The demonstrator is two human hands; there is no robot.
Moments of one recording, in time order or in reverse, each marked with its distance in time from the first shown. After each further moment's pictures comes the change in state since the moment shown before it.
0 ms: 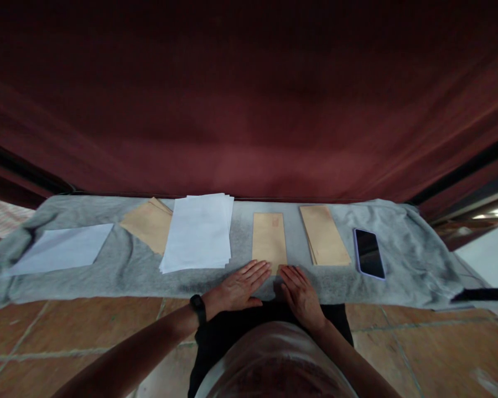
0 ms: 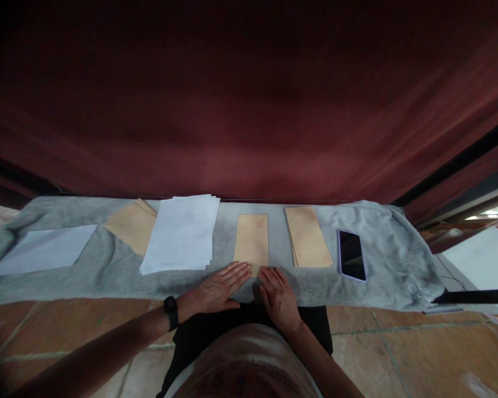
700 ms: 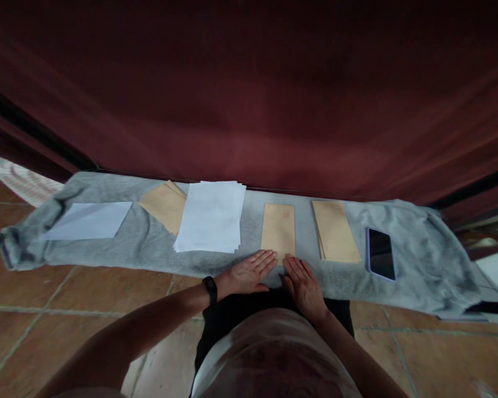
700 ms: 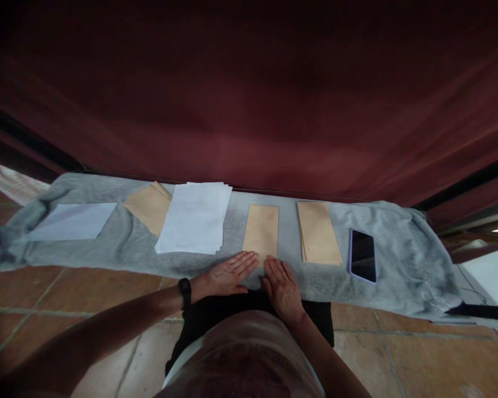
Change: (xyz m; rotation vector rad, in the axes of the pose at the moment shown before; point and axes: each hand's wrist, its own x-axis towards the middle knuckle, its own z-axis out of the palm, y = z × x) left_hand 0.001 0.009 0.005 0.144 0.048 -0.029; right_hand -0.005 0.001 0.012 -0.136 -0.019 -0.048
